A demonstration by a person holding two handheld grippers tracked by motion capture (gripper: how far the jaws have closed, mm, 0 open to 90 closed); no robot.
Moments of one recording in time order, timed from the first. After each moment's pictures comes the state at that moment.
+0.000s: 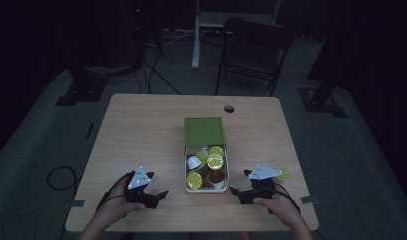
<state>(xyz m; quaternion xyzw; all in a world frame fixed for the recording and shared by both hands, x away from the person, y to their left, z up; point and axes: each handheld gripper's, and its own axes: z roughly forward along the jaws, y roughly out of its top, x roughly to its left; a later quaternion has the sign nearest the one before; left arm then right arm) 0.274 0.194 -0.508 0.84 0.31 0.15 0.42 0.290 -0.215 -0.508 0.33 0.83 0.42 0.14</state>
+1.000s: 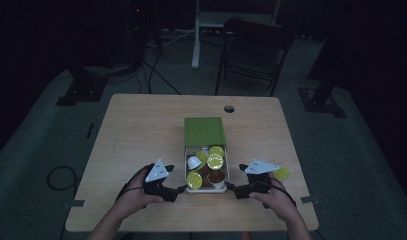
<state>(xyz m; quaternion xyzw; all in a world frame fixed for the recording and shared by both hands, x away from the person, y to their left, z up) 0.293 0.145 -0.496 0.83 0.27 0.13 0.46 0.299 -0.202 -0.494 0.32 0.82 0.45 0.14</state>
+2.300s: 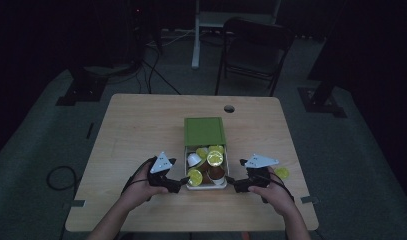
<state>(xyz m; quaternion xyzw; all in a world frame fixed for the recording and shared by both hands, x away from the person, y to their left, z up) 0.316 0.139 -0.497 0.83 0.29 0.14 0.46 0.316 -0.202 -0.494 0.33 0.82 0.44 0.15</state>
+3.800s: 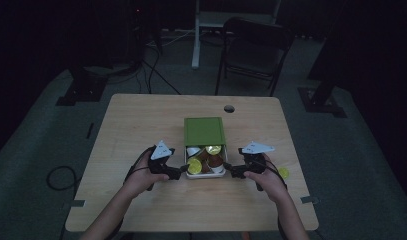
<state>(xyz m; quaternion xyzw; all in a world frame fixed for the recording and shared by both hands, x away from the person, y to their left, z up) 0.351 0.141 -0.493 0.81 0.32 0.15 0.46 0.356 -0.196 -0.492 0.36 0.80 0.45 0.16</state>
